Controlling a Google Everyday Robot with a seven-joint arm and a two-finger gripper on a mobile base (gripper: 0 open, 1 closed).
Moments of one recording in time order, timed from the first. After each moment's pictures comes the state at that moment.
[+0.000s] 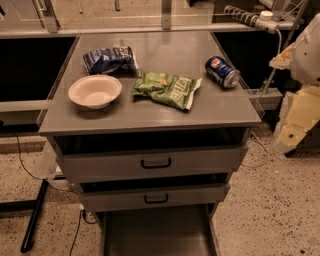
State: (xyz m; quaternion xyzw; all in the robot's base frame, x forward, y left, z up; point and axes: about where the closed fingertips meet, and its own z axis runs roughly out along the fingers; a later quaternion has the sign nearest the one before) arm 0.438 -0.217 0.976 -0.60 0.78 -0.03 0.16
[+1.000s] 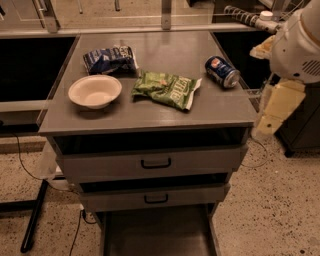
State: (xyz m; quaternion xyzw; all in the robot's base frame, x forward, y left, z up) arm 0.469 -0.194 0.976 -0.63 0.75 -0.04 0.21
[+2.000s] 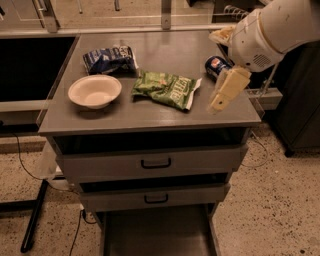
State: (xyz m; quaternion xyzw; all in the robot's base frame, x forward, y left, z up) arm 0.553 -0.121 0.972 -0.66 0.67 0.03 0.35
